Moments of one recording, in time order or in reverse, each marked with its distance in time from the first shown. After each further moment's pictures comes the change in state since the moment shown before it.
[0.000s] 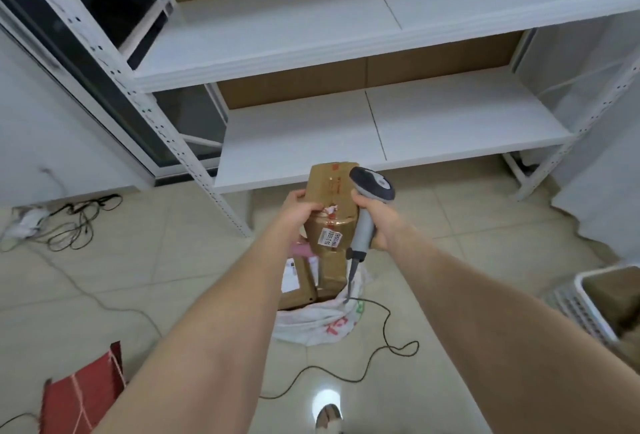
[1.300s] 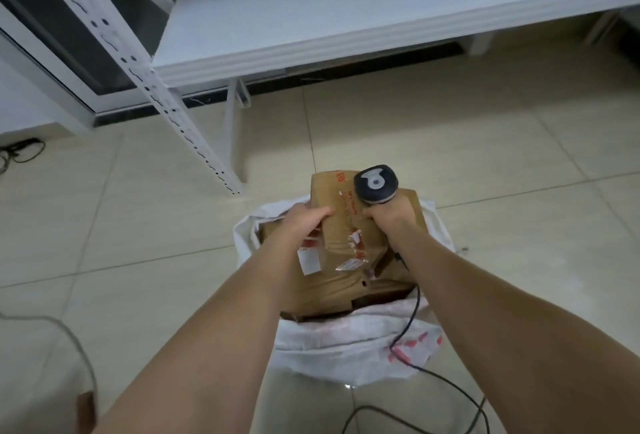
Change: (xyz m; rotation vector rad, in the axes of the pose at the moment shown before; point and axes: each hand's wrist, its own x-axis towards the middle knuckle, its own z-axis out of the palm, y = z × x) left_hand 0.469 -0.334 -0.068 0.232 -0.051 -0.071; right_hand 0.480 0.318 0.057 -0.689 0.331 -0.143
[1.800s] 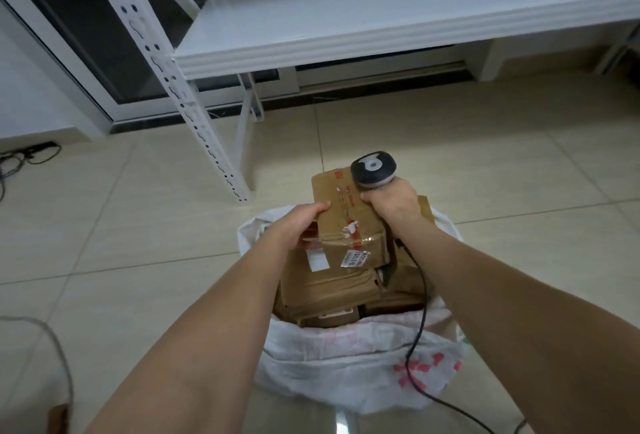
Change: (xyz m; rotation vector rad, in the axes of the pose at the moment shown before) left_hand 0.033 -0.034 -0.012 -0.164 -0.112 0.017; right_hand 0.020 -0.007 0.025 -0.117 0.098 -0.220
